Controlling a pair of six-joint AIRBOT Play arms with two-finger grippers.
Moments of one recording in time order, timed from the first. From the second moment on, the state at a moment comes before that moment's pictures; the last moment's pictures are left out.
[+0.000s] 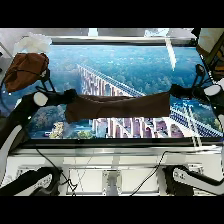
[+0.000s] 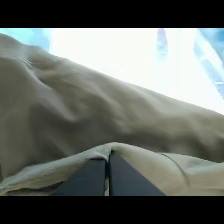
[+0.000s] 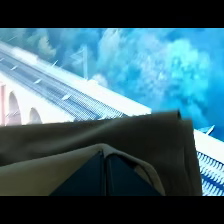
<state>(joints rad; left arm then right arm) -0.14 -1.17 0.90 1.20 -0.64 -1.74 -0.27 -1.29 1.02 -0.97 0.80 1.23</state>
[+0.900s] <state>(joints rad) -0.14 -1.42 1.00 1.20 -0.47 -1.73 -0.23 -1.58 1.10 -1.00 0.75 1.23</state>
